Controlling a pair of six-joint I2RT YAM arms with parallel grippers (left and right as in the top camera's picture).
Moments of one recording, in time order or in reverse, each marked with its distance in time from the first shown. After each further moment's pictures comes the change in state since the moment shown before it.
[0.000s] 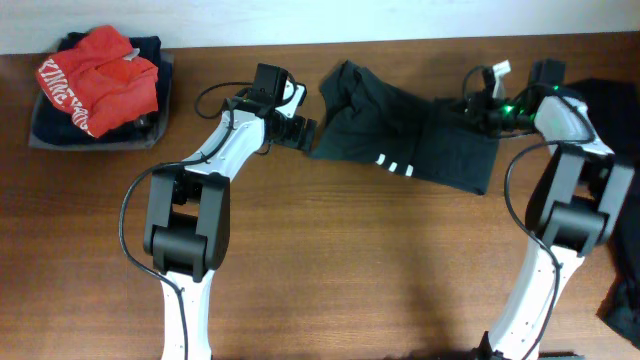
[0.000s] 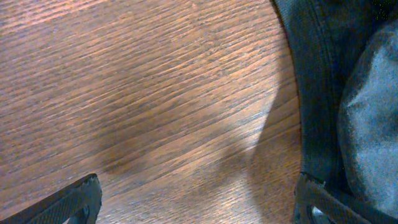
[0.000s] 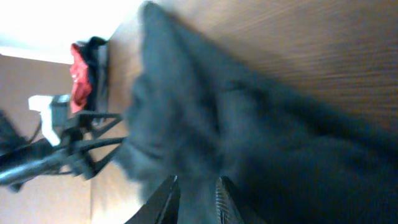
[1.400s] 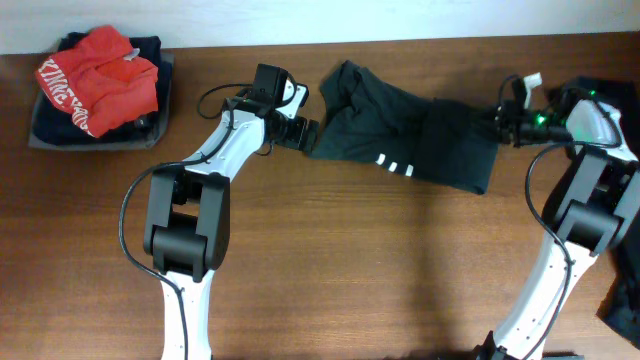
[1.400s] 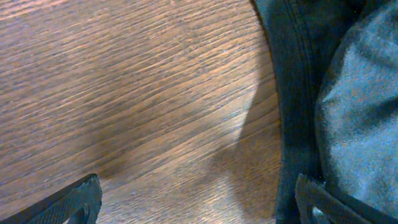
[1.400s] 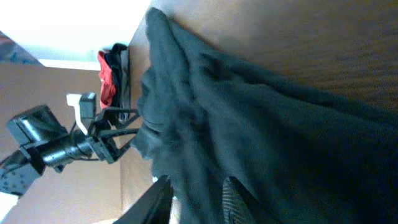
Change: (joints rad) left arm 0.000 0.000 0.000 -0.008 0.053 -0.005; right arm -0.136 0.113 0.140 -0.304 -0.128 -0.214
